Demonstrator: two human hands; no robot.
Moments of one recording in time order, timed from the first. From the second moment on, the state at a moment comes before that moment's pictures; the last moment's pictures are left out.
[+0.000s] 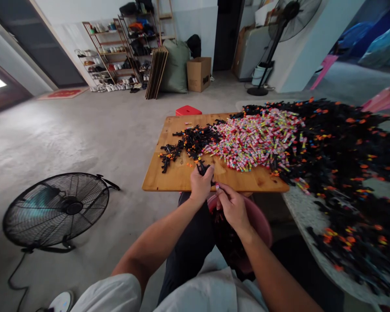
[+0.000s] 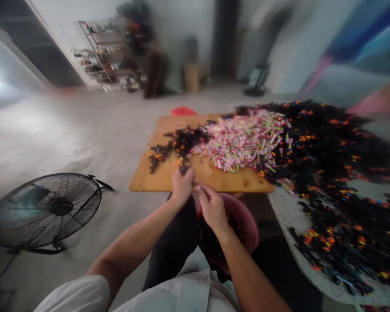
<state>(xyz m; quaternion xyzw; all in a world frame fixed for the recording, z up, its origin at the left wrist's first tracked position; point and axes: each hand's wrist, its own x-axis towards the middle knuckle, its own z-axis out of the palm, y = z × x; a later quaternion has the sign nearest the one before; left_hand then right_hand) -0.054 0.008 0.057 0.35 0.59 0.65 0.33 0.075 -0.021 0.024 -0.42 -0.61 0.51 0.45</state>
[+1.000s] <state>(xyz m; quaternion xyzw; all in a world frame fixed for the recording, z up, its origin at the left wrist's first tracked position) -0.255 0.033 0.022 0.45 0.87 0.21 0.05 0.213 0.012 -0.022 -0.45 -0.78 0.43 -0.02</state>
